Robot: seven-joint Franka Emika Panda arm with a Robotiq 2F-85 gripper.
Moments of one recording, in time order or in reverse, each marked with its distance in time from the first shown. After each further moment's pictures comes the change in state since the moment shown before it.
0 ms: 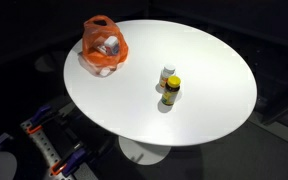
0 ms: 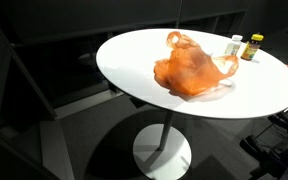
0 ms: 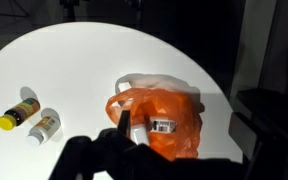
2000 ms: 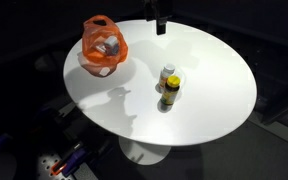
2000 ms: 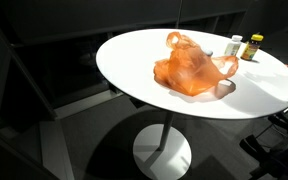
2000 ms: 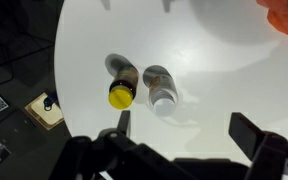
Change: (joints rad) arm -0.257 0.470 -0.363 0.129 -0.210 0.390 0.094
